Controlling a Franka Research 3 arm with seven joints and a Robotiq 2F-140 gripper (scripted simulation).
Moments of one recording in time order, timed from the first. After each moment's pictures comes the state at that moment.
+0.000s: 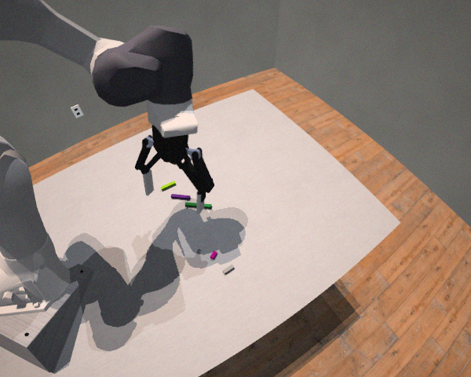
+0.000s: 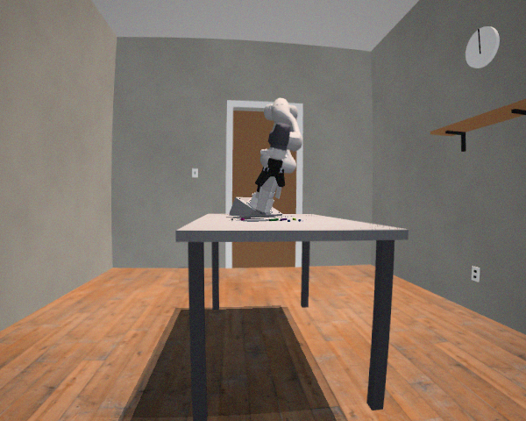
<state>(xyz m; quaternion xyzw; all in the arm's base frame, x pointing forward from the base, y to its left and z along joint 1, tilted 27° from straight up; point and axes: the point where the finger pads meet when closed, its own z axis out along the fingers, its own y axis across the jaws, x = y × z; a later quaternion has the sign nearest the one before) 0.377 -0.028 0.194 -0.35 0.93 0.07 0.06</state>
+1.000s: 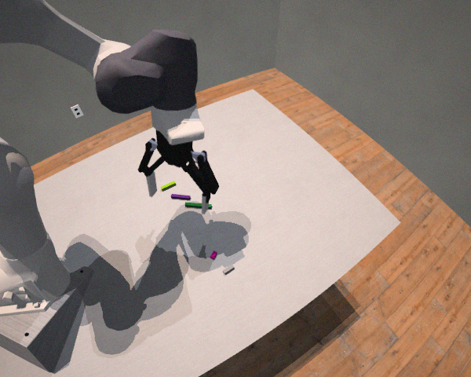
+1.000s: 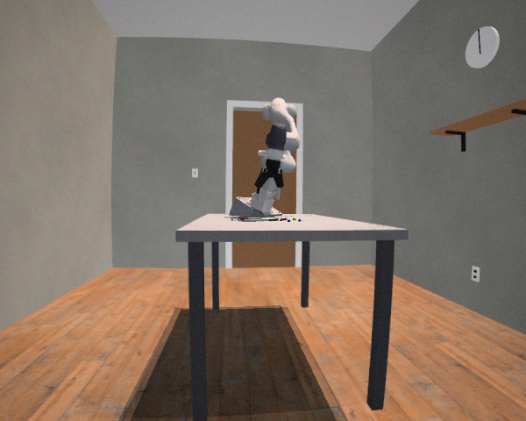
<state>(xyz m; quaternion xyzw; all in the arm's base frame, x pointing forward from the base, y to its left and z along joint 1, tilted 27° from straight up) 0.388 -0.028 0.189 -0.37 0.92 0.09 0.09</state>
